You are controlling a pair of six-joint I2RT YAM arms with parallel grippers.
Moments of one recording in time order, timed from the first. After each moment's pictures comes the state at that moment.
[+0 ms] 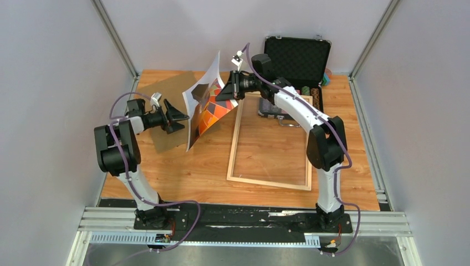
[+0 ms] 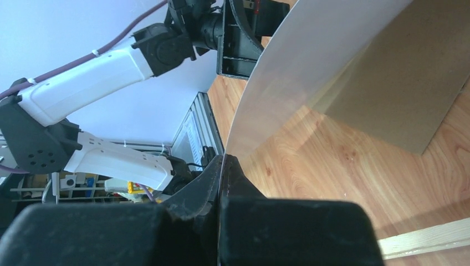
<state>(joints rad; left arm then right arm) 0.28 1.85 1.05 -0.15 1.13 -0.38 0.51 2.07 1.89 -0.23 -0.87 0.68</state>
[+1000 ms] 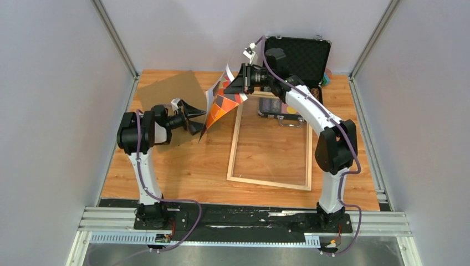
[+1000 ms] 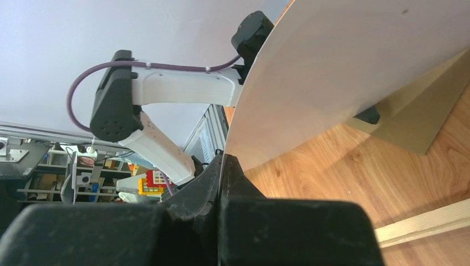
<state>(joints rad) 0.08 2.16 0.91 0.94 1.15 -1.35 0.45 1.97 1.81 -0.15 -0.94 0.73</state>
